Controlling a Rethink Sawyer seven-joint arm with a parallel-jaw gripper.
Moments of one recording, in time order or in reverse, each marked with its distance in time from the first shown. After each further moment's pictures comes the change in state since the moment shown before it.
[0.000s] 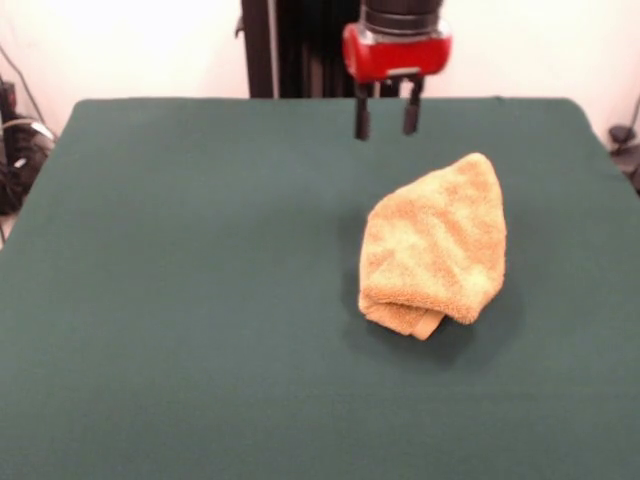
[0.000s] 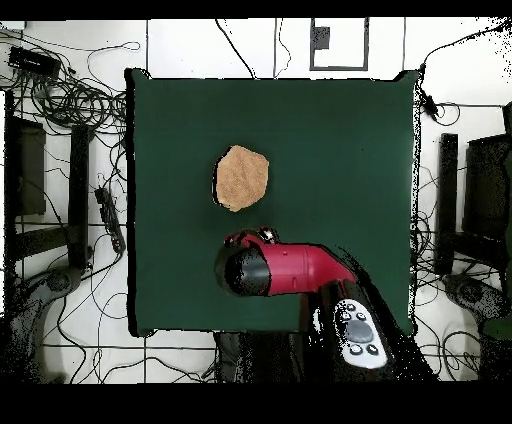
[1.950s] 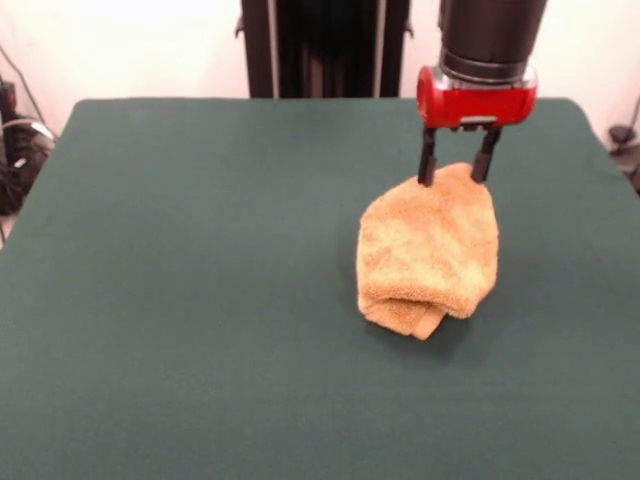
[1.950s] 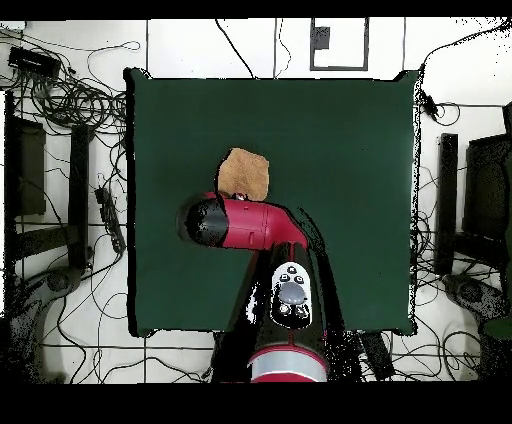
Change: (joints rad) arm 0.238 0.148 -0.175 -0.247 0.289 0.111 0.000
